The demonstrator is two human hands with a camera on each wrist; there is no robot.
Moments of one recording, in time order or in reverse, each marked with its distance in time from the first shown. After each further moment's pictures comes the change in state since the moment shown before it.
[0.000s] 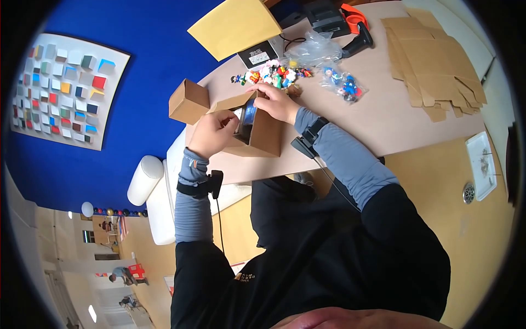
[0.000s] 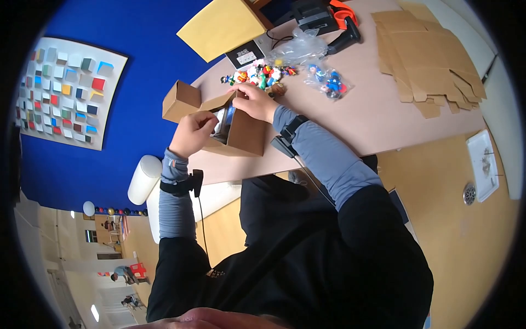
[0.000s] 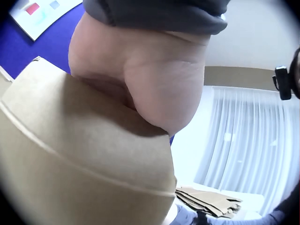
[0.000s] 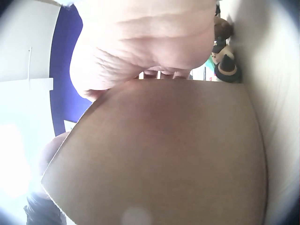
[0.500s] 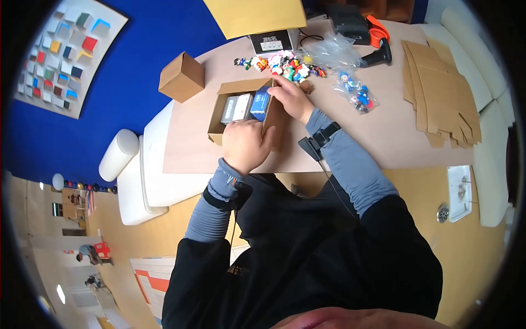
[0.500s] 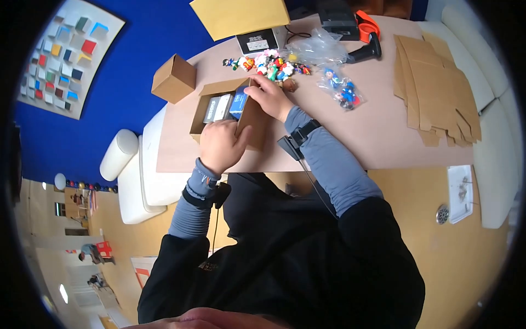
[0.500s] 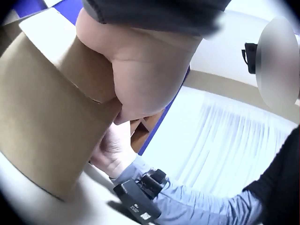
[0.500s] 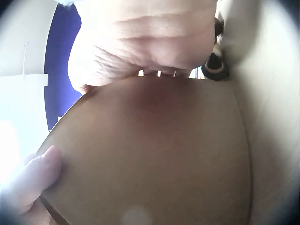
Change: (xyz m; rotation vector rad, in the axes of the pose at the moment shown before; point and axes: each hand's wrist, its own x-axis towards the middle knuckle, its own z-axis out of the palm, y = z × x) left_hand -0.037 0.011 0.074 0.314 0.228 0.175; right_hand -0.002 0.011 0.002 0.106 0.036 0.125
